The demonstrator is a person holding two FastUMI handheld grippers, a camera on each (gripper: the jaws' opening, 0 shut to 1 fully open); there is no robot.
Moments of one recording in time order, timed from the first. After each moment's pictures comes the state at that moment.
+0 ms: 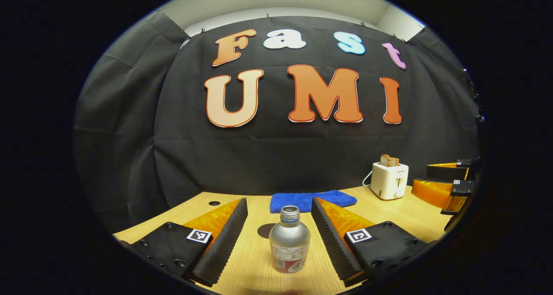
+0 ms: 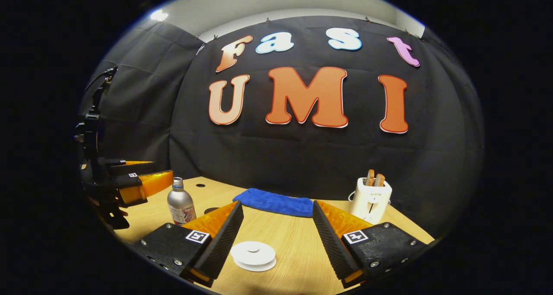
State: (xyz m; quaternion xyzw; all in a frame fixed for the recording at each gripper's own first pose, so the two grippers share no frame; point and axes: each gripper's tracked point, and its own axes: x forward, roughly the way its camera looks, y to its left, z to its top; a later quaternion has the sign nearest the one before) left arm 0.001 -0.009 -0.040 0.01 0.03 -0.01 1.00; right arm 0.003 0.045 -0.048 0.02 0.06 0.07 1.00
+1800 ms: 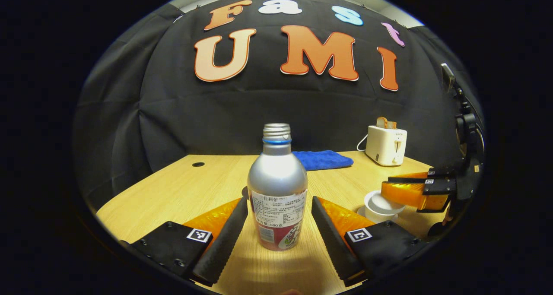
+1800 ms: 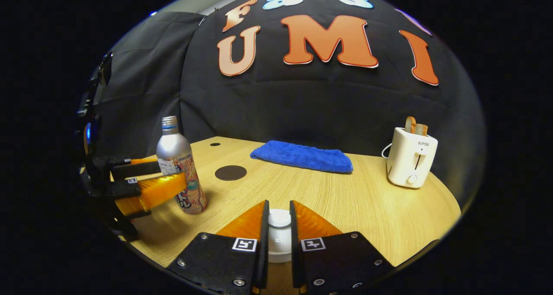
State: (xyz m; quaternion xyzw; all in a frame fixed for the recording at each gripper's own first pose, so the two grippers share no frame) left arm 0.012 -0.026 -0.153 0.00 0.15 -0.04 0.99; right arm 0.031 0.090 -0.159 0.03 0.19 0.14 0.97
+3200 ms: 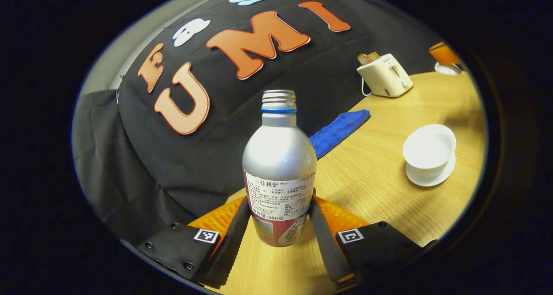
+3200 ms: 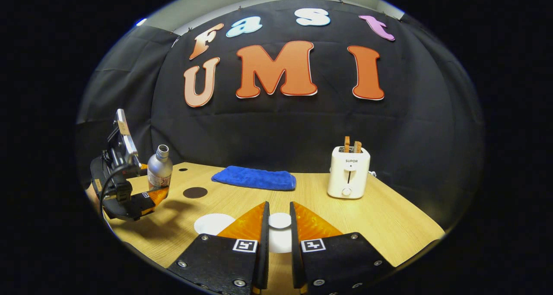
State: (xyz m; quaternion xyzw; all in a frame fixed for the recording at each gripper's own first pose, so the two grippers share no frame) left arm 0.047 -0.024 -0.141 0.36 0.13 0.00 0.92; right arm -0.013 -0.041 -0.113 0.05 0.12 0.02 0.99
